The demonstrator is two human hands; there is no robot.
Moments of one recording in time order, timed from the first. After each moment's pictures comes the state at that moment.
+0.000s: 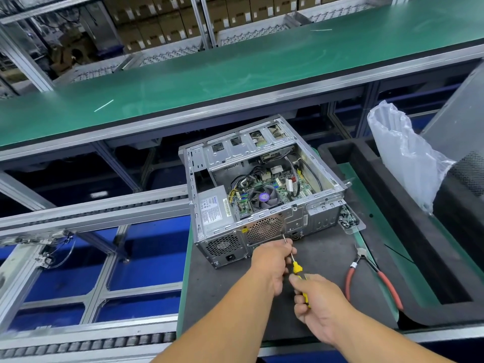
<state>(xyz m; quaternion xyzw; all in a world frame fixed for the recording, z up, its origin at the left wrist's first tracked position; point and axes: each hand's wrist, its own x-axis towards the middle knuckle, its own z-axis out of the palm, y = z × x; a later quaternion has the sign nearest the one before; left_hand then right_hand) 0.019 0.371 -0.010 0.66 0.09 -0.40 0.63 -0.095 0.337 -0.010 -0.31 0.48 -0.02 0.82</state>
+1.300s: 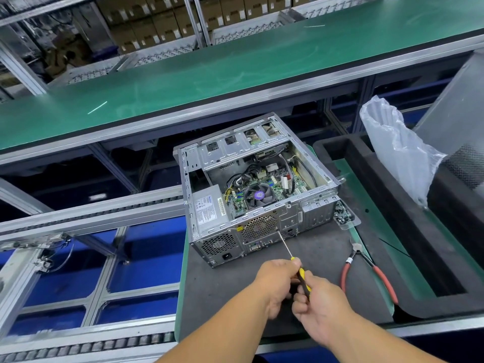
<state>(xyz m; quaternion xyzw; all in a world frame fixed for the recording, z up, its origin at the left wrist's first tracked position) -0.014 0.394 -0.017 0.70 0.00 -0.48 0.52 -0.101 0.339 -0.005 -0.18 0.51 -0.08 0.84</state>
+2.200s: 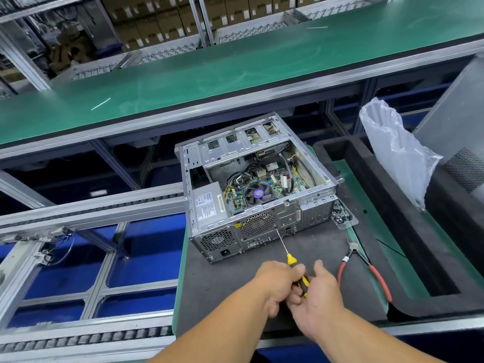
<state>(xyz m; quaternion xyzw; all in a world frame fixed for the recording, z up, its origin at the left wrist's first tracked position) -0.021 0.393 -0.015 0.71 0.00 -0.51 0.48 -0.095 0.342 0.008 -0.08 0.51 -0.14 0.85</state>
